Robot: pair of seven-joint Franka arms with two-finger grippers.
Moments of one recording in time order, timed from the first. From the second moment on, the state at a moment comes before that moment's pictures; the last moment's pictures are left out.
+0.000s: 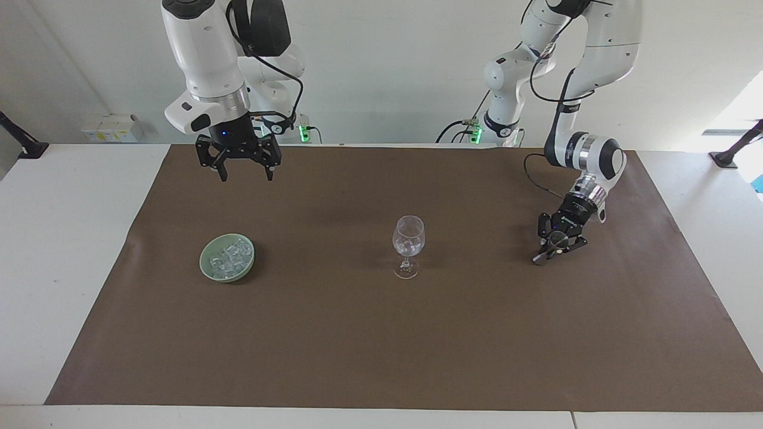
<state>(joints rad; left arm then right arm) 0.42 0.19 -0.23 -2.44 -1.95 2.15 -0.58 0.02 -0.06 0.12 -1.76 -0.04 1.78 0.10</state>
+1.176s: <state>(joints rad) 0.44 0.19 -0.22 -2.43 -1.84 2.15 -0.57 0.00 -0.06 0.12 -1.74 0.00 1.76 0.05</state>
